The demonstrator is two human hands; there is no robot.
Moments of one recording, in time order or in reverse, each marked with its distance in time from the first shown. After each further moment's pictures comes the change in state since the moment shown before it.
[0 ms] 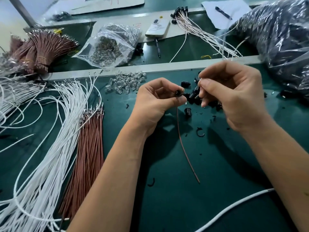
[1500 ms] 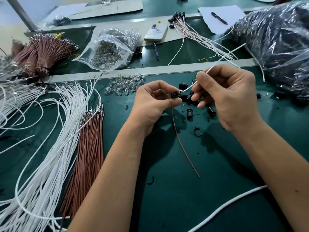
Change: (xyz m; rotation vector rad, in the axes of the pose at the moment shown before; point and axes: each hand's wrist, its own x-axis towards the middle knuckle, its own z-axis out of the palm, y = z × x) left_hand 0.002 -0.001 0.000 0.097 0.046 -0.036; right_hand -0.003 -0.009 0.007 0.044 0.042 0.067
